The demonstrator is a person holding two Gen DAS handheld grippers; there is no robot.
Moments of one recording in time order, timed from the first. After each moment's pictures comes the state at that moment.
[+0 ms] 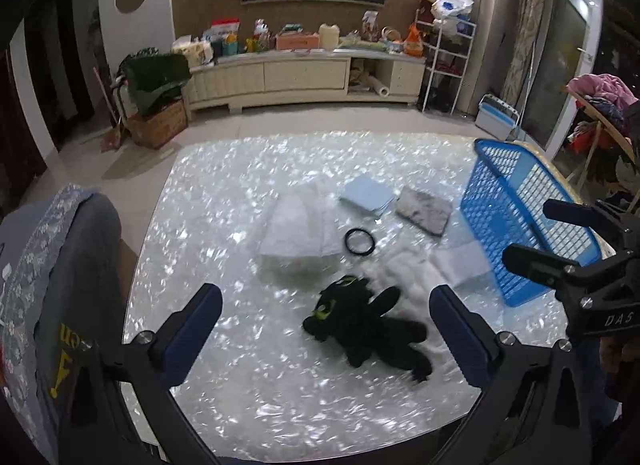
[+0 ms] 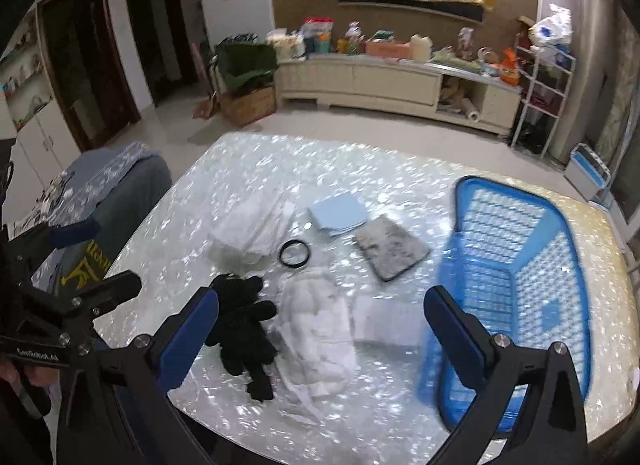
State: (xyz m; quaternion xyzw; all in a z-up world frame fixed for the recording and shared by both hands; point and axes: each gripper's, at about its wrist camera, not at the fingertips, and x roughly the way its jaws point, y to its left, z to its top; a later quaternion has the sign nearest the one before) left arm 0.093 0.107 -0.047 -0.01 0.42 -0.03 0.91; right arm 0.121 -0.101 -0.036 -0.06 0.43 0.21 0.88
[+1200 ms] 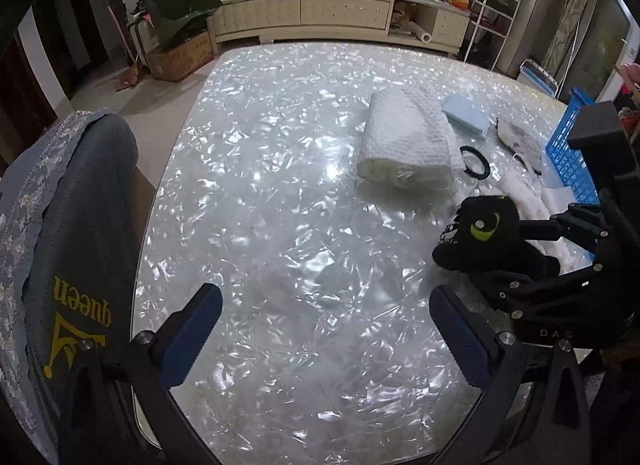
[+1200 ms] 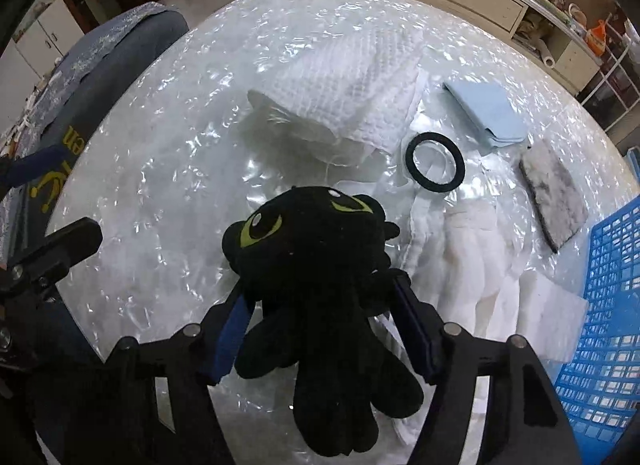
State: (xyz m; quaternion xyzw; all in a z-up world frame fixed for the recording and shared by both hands) left arm 0.112 0.203 -0.147 -0.03 0.51 0.01 0.86; right arm 0.160 0.035 -0.166 -0.17 0.58 0.24 0.76
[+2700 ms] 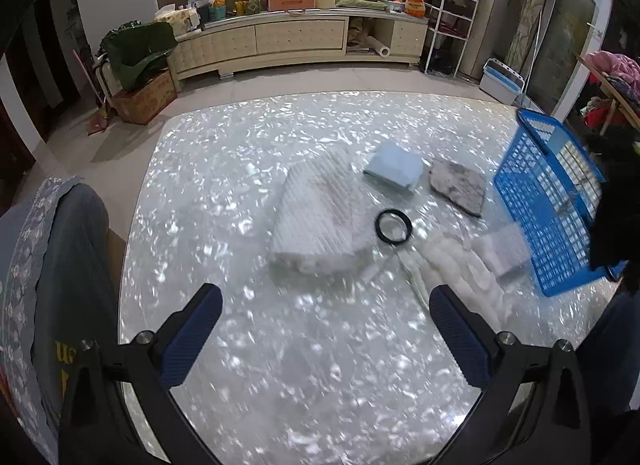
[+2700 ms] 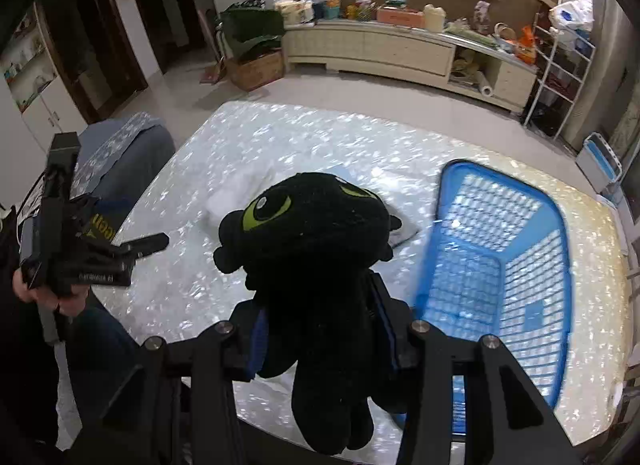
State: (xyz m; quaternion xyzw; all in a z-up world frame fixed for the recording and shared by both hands) left arm 0.166 0.137 -0.086 0.00 0.48 -0.04 0.88; right arm 0.147 -0.128 -0.016 -0.08 0.48 0.21 0.85
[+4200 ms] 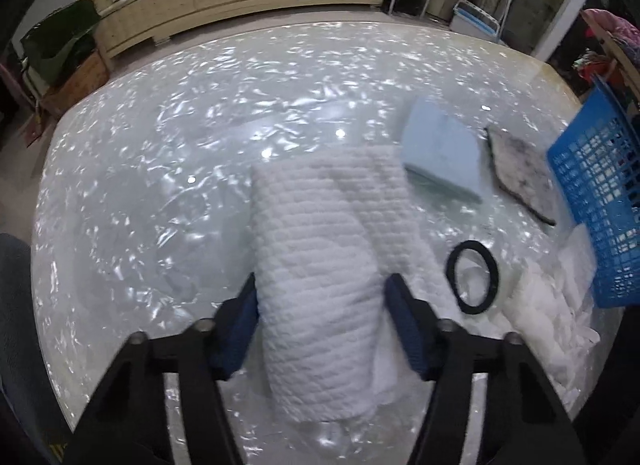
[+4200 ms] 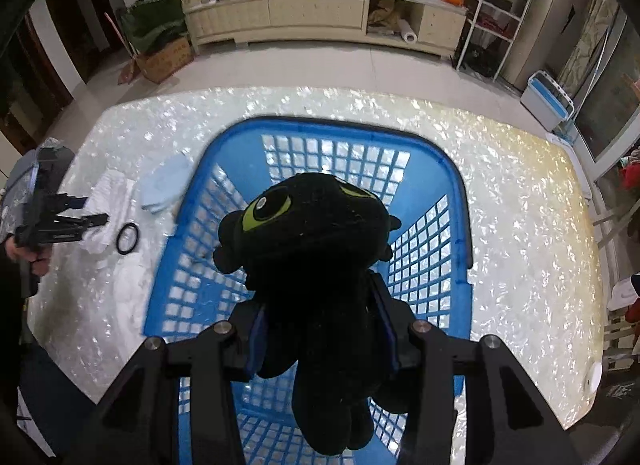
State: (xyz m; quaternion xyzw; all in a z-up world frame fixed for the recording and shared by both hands) left arm 0.316 0.125 -0.198 0.03 0.56 -0.14 0.81; right arm 0.237 -0.234 -0.070 -0.06 0.55 0.09 0.83
